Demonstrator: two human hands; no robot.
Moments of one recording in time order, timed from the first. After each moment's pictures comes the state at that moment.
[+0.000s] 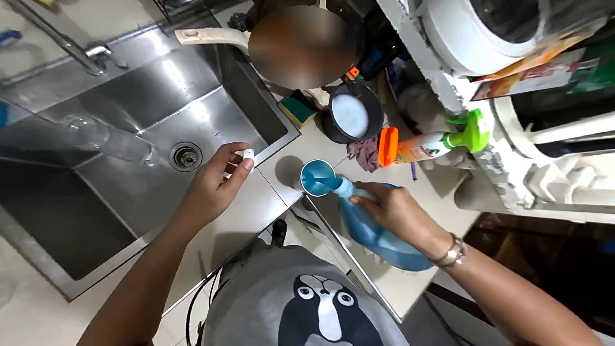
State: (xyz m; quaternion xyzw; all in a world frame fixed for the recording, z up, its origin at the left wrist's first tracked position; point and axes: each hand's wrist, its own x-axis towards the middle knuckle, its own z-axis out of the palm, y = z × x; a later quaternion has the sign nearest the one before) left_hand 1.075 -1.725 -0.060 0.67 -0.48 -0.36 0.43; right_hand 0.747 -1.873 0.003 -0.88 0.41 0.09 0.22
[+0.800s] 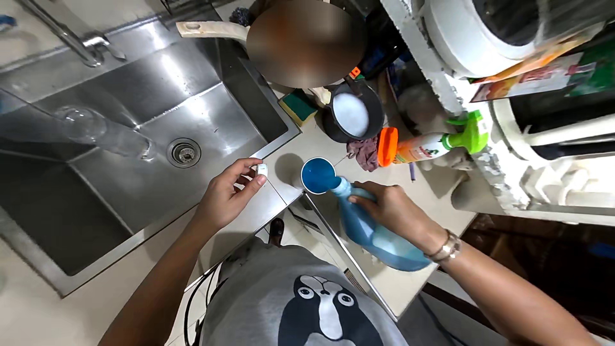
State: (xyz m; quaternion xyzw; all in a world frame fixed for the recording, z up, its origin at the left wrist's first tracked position) left_hand 1.051 -1.713 -0.089 0.65 -0.46 -0.39 0.46; right_hand 0.749 -1.877 -0.002 -0.87 0.42 0.13 0.24
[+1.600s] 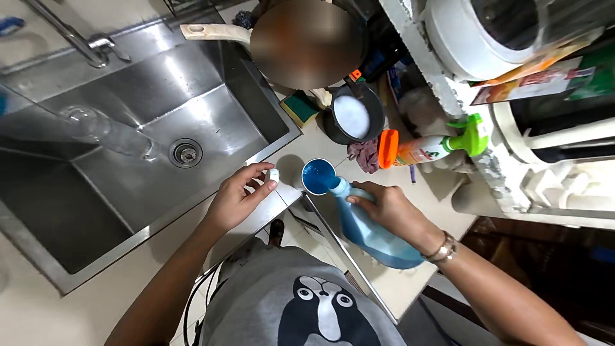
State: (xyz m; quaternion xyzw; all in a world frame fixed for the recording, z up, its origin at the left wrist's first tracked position) left_hand 1.038 -1.717 -0.093 0.64 -0.46 -0.40 0.46; right_hand 0.751 -1.876 -0.004 -0.88 0.41 0.10 0.24
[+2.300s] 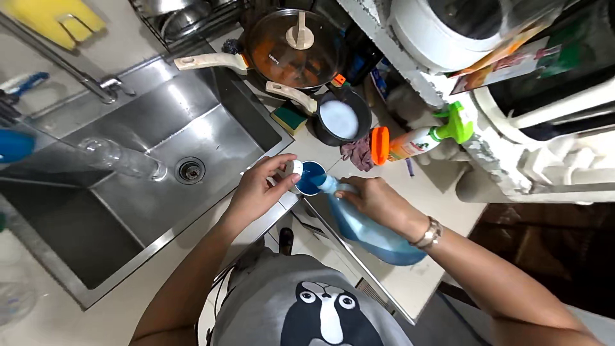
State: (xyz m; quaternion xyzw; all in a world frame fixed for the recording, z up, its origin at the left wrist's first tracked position) left_hand 1.010 -1.759 -0.054 0.61 -0.53 -0.37 0.46; right_hand 0.765 -1.874 0.008 -0.85 0.43 0.14 0.26
